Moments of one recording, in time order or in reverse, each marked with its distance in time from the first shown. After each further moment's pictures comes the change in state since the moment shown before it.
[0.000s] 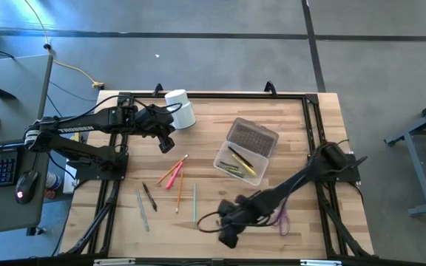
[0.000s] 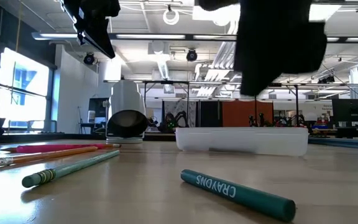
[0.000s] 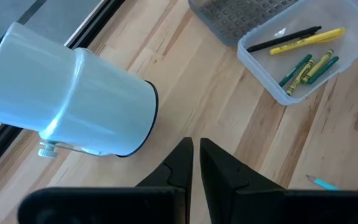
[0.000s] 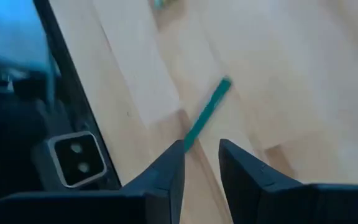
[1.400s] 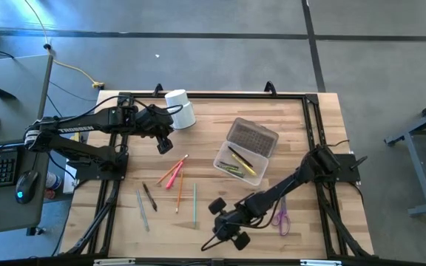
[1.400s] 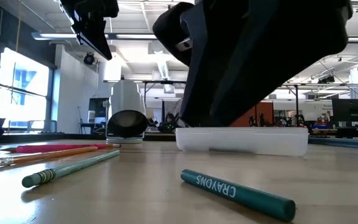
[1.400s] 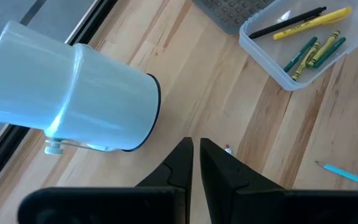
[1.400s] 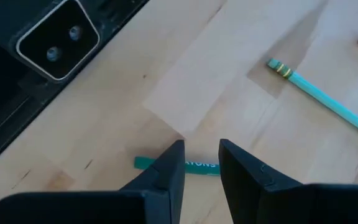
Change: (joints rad) left arm 0.000 0.000 0.000 -0.031 0.000 0.053; right arm -0.023 0.077 0.000 0.166 -0.033 -1.183
